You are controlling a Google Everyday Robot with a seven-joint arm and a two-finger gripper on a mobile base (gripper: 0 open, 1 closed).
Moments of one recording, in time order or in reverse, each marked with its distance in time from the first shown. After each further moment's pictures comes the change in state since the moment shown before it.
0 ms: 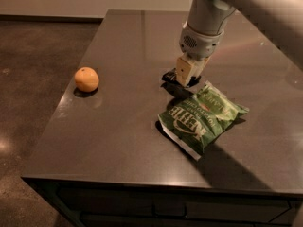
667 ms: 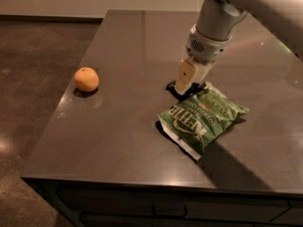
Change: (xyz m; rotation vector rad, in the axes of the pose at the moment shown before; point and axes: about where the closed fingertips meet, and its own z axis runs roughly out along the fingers) arm 0.015 0.000 0.001 -0.012 -0.037 0.017
